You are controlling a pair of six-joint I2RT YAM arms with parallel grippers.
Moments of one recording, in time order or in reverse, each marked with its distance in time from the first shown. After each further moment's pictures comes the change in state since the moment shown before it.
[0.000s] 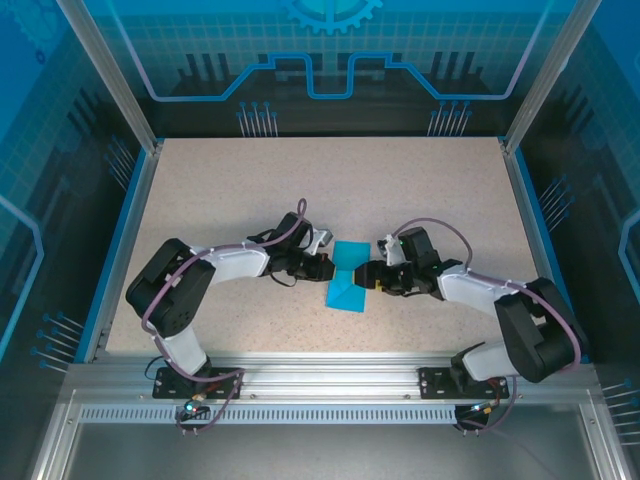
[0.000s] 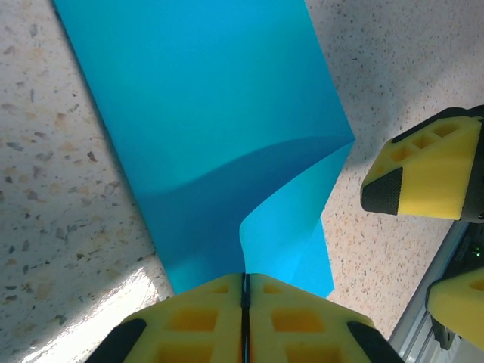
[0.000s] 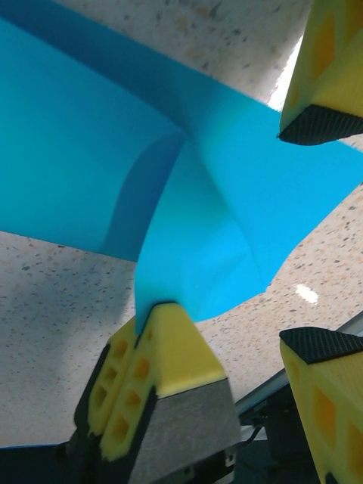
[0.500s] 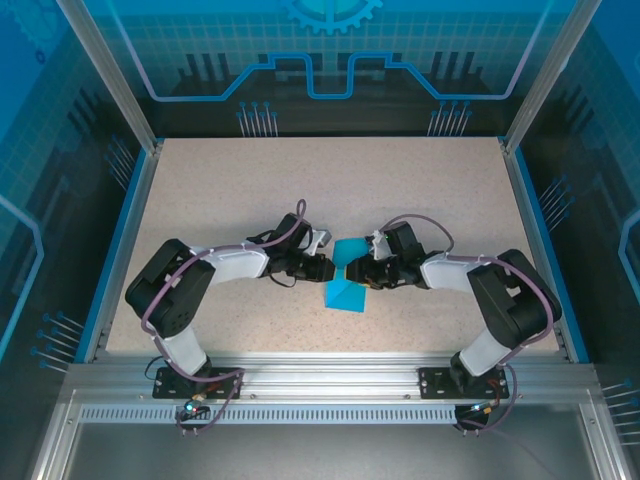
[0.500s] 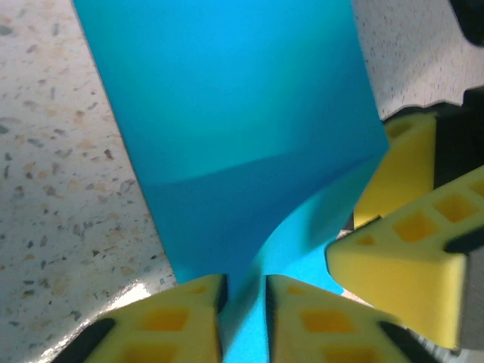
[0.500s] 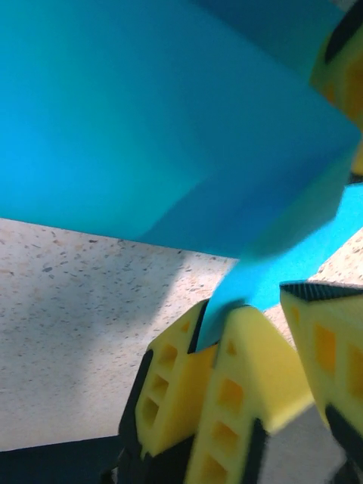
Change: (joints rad) left arm 0.000 -0.008 -0.011 0.007 -0.023 -0.002; right arm 0.036 0.197 0.089 0.108 -0.027 0.079
